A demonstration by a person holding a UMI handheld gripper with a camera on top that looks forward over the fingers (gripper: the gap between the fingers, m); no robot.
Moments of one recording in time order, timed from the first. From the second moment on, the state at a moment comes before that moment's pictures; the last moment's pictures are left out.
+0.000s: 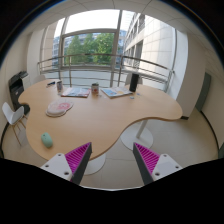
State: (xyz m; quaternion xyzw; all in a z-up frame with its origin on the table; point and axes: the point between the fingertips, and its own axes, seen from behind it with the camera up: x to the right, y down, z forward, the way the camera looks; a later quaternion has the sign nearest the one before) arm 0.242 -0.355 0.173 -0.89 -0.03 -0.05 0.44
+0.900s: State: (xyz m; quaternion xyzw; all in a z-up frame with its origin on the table) arm -0.033 -0.355 0.010 -0.92 -0.02 0.00 0.38
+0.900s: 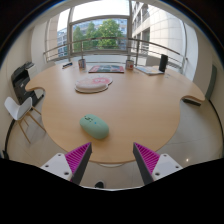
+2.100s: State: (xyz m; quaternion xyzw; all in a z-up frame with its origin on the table) arm -0.052 -0.147 0.119 -0.87 0.05 -0.03 0.49
